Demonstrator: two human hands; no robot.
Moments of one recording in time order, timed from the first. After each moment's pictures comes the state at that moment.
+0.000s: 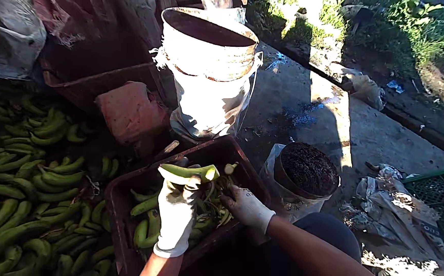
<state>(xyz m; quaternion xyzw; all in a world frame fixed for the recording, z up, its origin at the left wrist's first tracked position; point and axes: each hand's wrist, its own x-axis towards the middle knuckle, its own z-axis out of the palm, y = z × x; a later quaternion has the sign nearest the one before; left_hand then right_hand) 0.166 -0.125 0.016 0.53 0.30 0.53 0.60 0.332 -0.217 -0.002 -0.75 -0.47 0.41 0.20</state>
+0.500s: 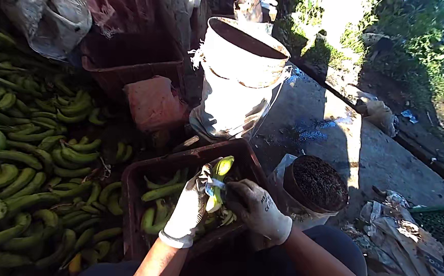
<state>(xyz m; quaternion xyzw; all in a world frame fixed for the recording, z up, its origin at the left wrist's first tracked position) 0.142 -0.124 0.025 0.53 0.32 0.37 0.69 0.320 -0.223 0.012 -0.63 -0.69 0.11 0.33</state>
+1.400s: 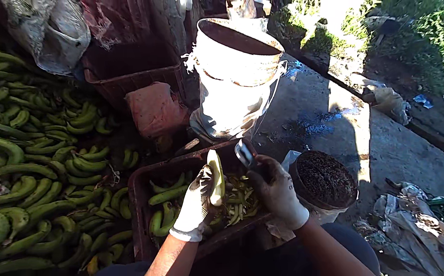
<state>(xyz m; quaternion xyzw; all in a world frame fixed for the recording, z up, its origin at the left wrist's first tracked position) 0.160 -0.115 0.014 0.36 0.32 0.36 0.80 0.353 -0.216 0.029 -0.72 -0.49 0.16 0.47</state>
